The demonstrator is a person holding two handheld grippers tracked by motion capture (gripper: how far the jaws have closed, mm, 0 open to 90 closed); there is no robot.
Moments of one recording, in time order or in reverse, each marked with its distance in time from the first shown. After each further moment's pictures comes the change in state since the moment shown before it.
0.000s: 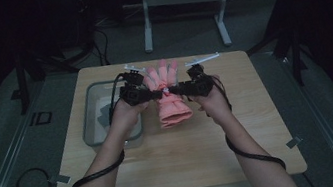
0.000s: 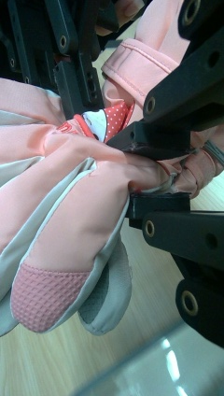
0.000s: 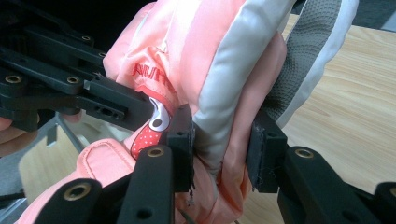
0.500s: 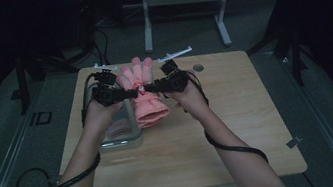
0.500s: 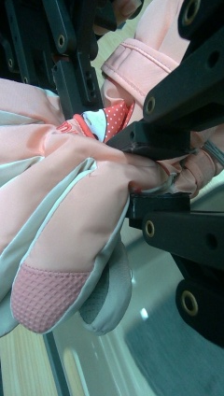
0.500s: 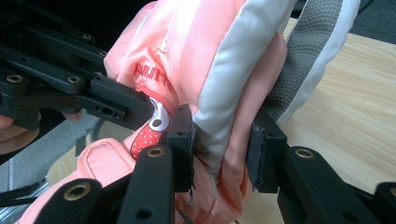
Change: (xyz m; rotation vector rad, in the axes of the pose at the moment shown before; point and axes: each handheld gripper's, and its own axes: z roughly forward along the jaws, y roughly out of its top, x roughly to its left) left arm 0.035 -0.011 -0.059 -0.021 0.075 -0.048; right arm 0.042 0.037 0.042 0.017 0.086 -0.055
